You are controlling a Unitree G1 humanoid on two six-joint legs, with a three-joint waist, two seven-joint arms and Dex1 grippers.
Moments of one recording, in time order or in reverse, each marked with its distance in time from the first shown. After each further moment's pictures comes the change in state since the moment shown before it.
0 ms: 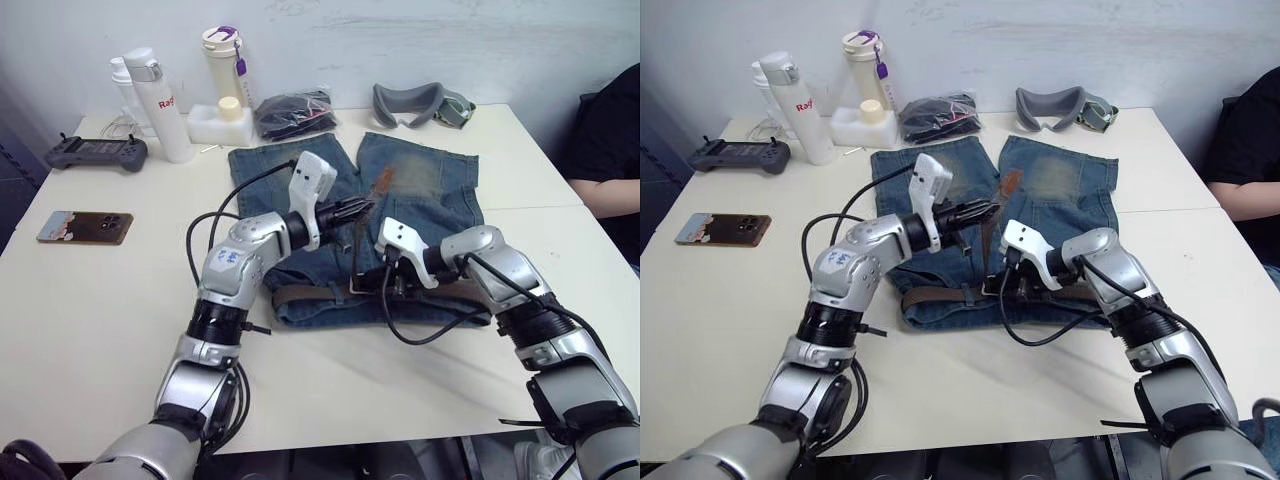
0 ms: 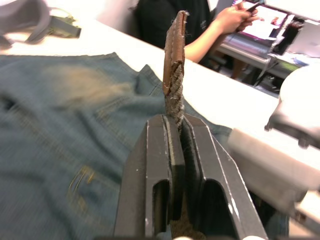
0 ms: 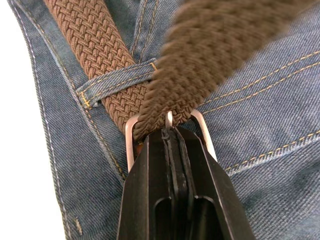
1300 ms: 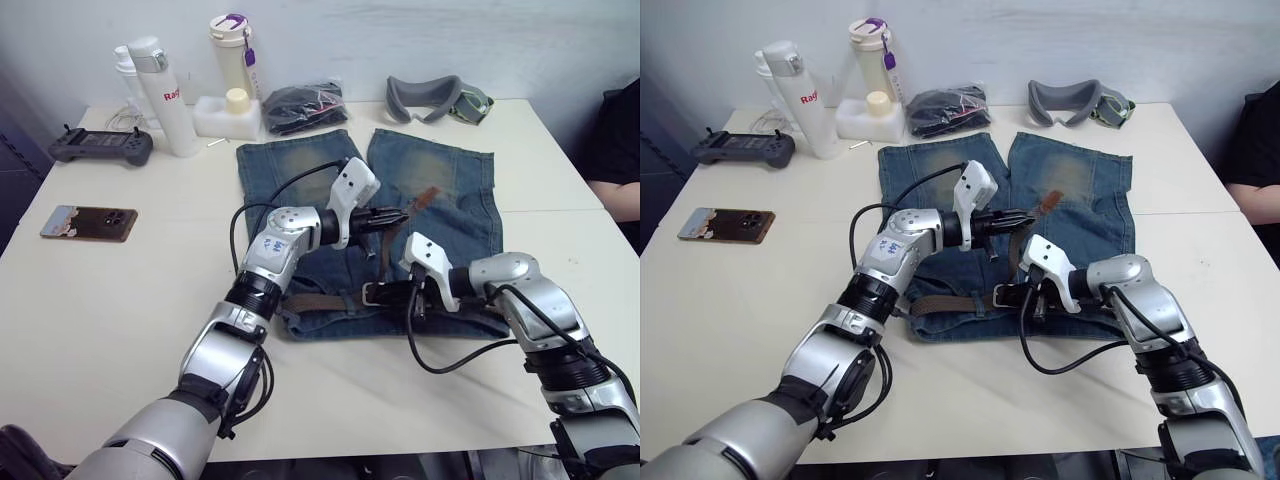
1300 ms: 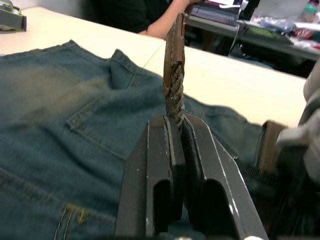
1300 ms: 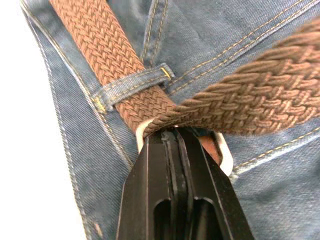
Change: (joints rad) left arm -0.122 -0.065 -0.087 0.336 0.179 -0.304 -0.197; right arm 0.243 -0.056 -0.205 -0.327 0.096 0.147 -0.024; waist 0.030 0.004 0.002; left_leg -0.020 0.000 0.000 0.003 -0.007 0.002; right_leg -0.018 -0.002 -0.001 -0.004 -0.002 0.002
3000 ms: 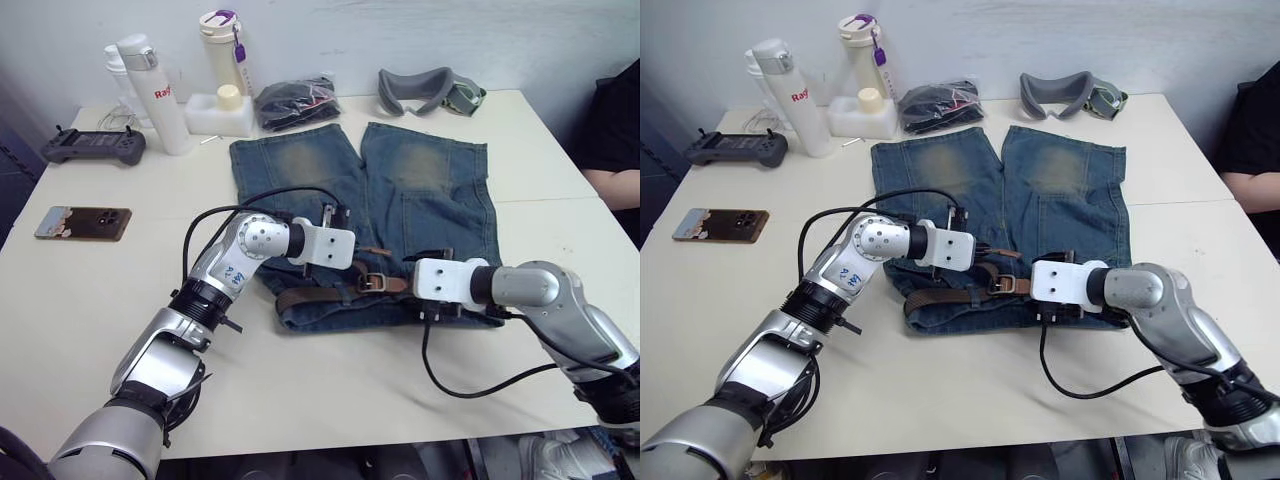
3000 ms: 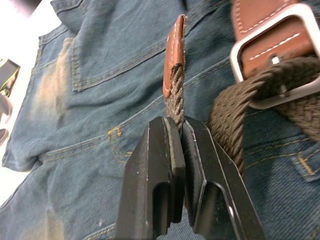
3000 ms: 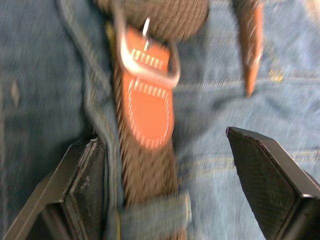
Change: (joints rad) left arm 0.066 0.332 -0.265 -0.088 0.462 -0.593 -0.064; right arm 0.118 -0.210 0.092 -0.182 -0.351 -0.514 -0.265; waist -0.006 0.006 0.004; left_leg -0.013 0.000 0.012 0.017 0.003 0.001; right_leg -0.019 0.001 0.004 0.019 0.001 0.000
